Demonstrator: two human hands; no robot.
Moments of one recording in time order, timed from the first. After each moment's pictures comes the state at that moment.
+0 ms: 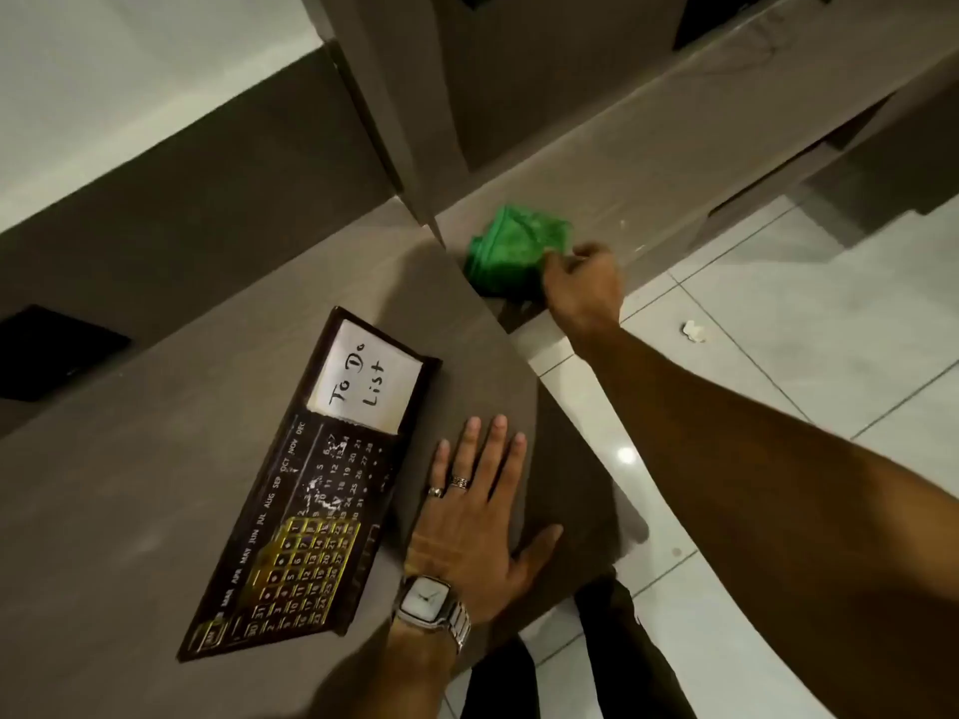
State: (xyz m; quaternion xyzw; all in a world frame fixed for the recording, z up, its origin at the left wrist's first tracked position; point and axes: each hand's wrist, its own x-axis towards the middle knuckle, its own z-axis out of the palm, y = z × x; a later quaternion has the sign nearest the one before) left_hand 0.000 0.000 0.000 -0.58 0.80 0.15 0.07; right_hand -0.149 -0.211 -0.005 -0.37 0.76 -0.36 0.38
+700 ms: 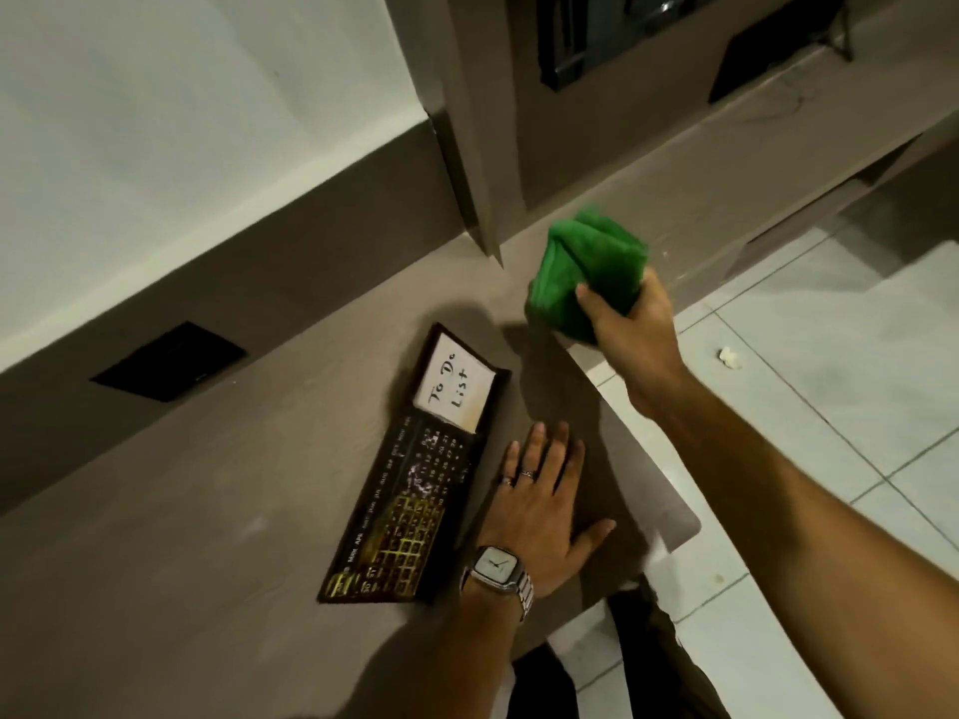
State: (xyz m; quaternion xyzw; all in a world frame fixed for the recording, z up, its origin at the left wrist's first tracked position) left_hand 0.011 -0.007 0.025 -0.52 0.83 0.17 0.11; right_hand -0.128 -0.144 0.079 -0.33 0.61 -0.50 0.51
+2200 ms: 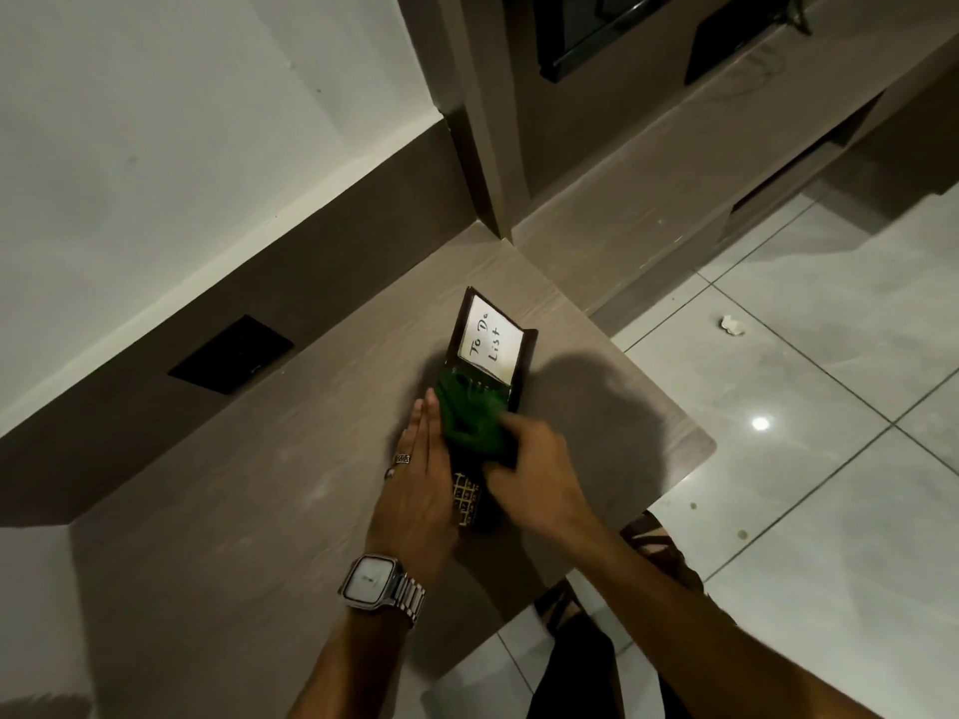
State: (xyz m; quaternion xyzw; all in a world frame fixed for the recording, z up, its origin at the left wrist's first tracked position) left_hand 0.135 0.039 0.127 -0.65 0.73 0.20 0.01; right_hand -0.005 0.031 0.093 -0.49 0.60 -0.29 0.55
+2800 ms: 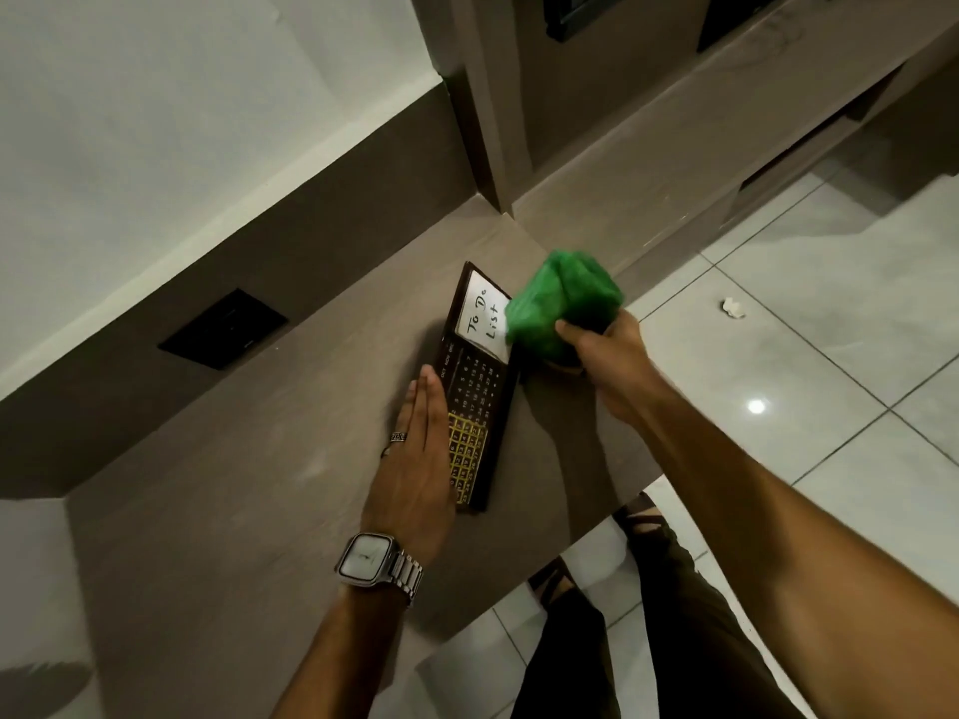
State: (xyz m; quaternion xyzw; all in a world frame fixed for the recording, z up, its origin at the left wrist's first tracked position) left_hand 0.133 0.040 0.127 -0.65 0.73 0.19 0.01; right_hand -0.072 -0.055 0.081 -0.22 0.59 -0.47 0.62
